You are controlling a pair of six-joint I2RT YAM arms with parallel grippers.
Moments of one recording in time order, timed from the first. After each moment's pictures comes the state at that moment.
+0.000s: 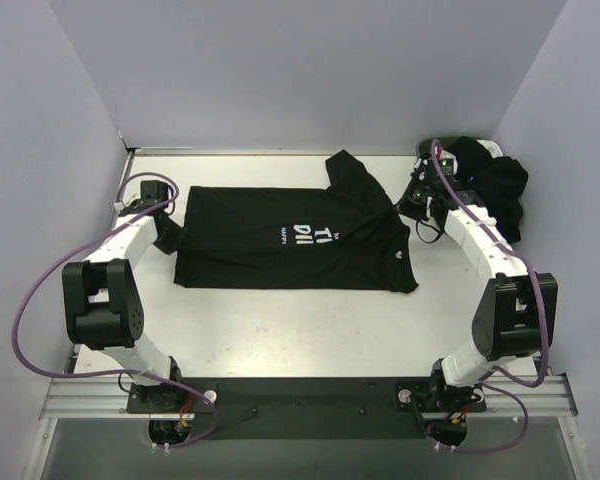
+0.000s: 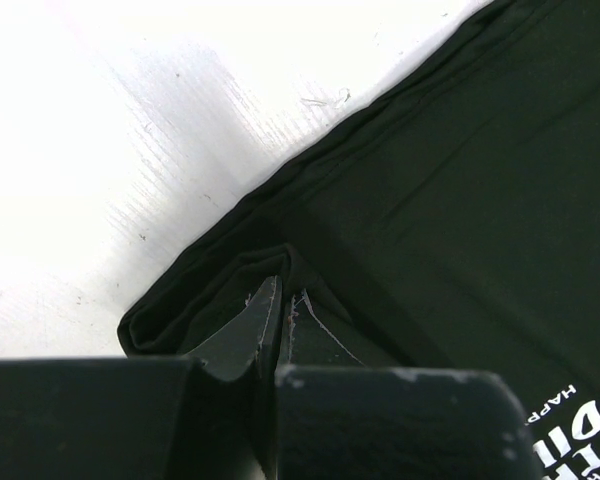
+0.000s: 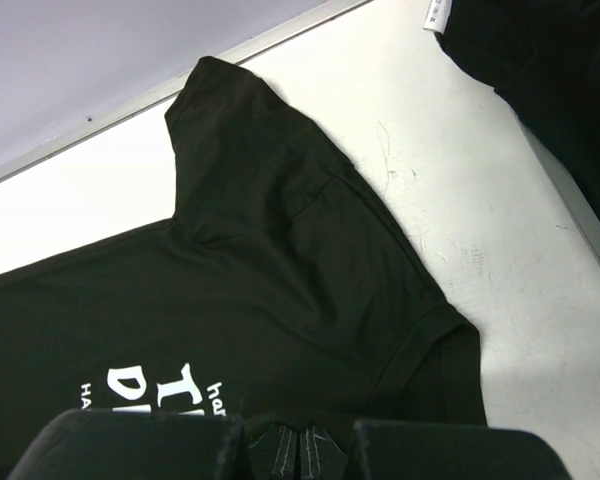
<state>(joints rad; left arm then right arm) 0.05 1.65 1.14 -0.59 -0.21 -0.87 0.10 1.56 1.21 -0.42 -0.05 0.48</state>
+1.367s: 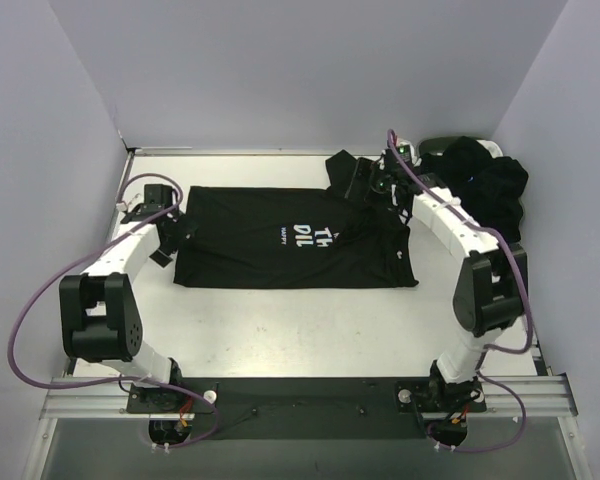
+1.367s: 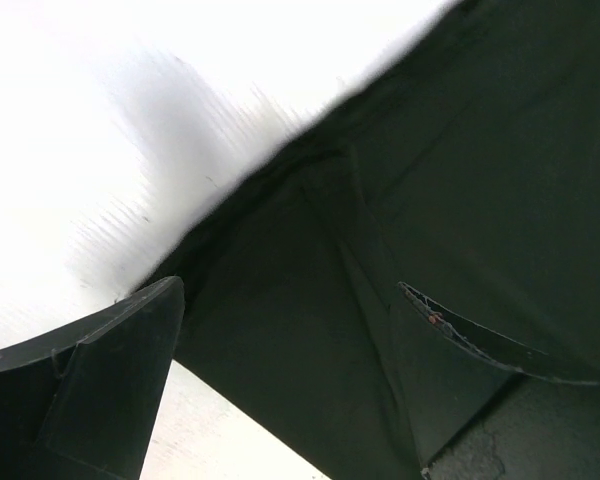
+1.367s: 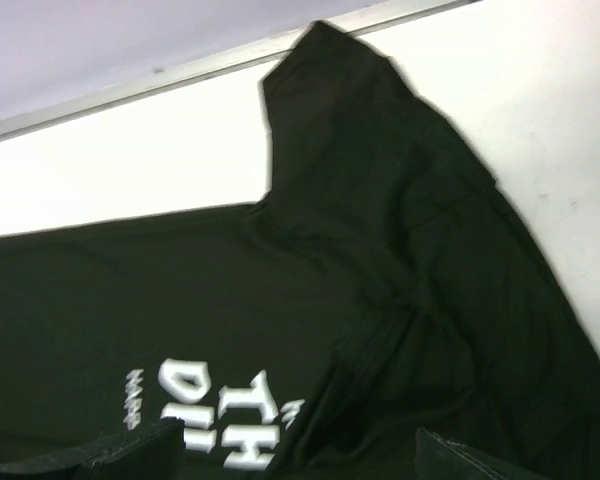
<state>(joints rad) 0.03 1.57 1.07 -0.56 -0.22 -0.88 0.27 1.80 1.46 -0.45 -0.02 0.46</state>
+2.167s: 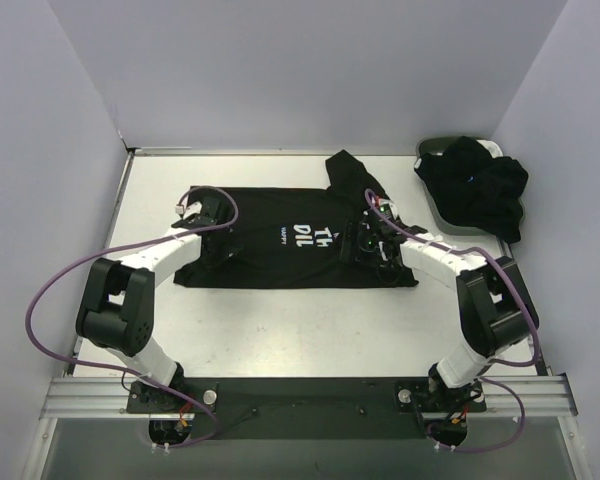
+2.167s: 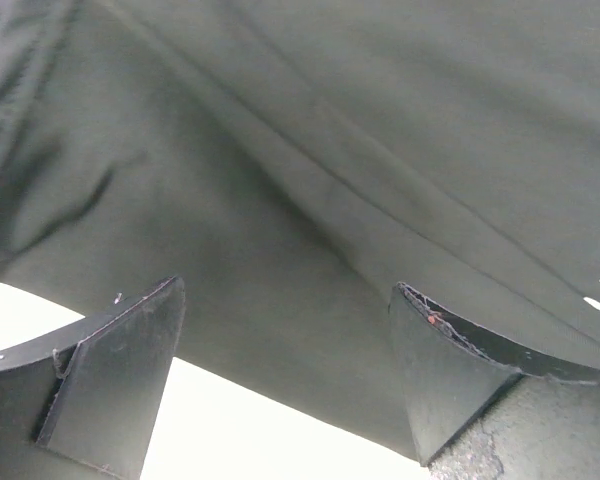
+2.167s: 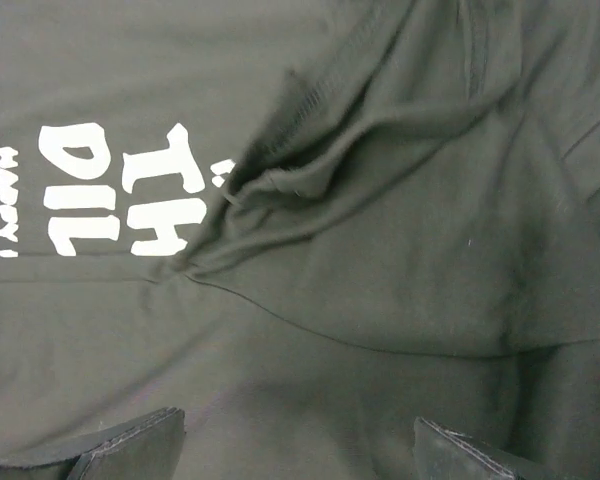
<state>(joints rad) -0.31 1.63 1.02 -0.51 -0.29 -0.88 0.41 1.61 0.93 -0.29 0.02 0.50</state>
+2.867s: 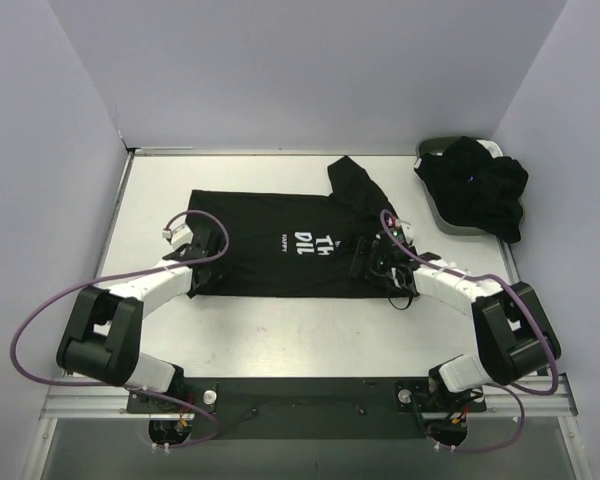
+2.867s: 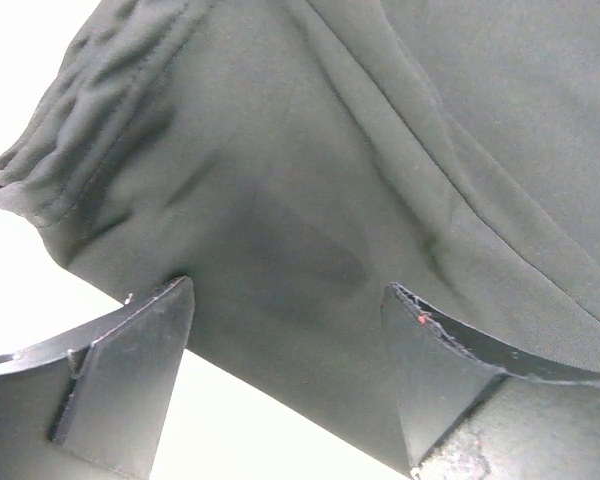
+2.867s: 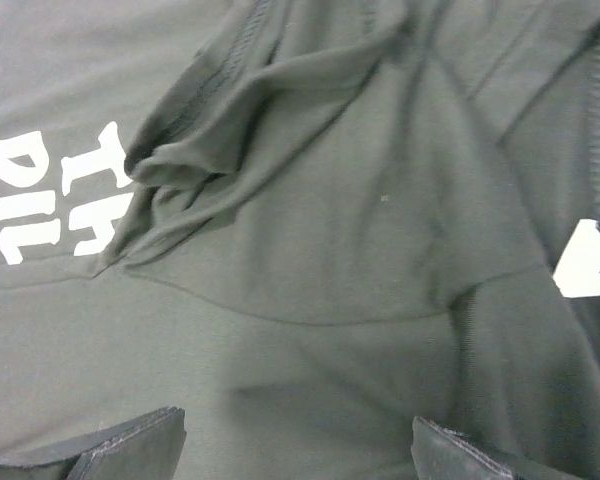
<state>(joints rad) -0.32 1.48 0.73 -0.35 -0.41 -0.91 0.40 1.47 0.68 -0.16 0.05 0.61</state>
